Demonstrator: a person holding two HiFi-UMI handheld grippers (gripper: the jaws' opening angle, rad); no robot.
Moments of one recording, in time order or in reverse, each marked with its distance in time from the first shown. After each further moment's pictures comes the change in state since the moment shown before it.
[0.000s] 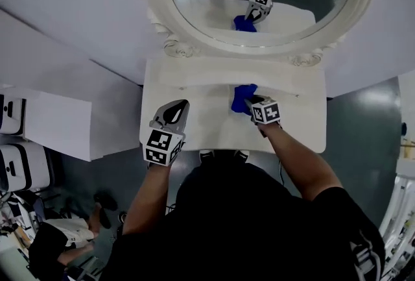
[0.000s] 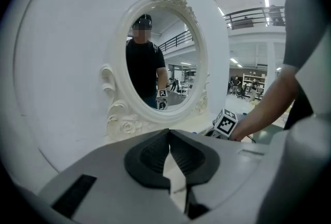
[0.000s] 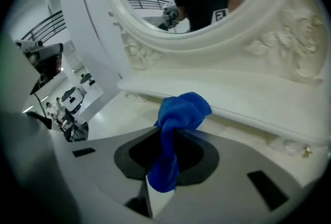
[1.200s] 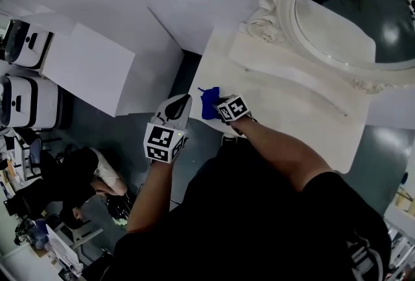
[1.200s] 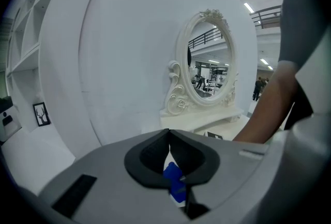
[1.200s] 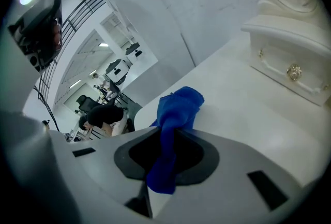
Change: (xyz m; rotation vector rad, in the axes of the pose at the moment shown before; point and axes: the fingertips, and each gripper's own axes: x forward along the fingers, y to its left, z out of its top) left arm -0.175 0.139 -0.106 -0.172 0.036 0.280; right arm 0.192 0.374 -0.033 -0.287 0.309 0.464
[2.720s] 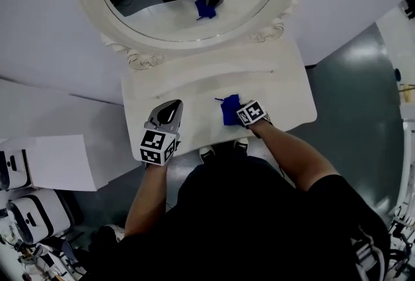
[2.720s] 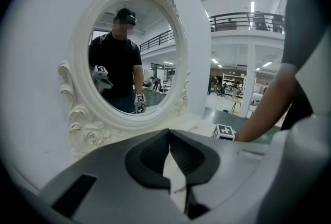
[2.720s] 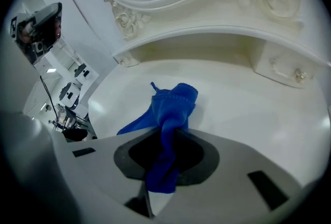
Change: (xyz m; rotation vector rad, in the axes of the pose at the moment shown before) left arm 0.148 -0.267 0.084 0.247 -0.017 -0.480; right arm -0.286 -0.210 -0.264 0.427 -0.098 -0.425
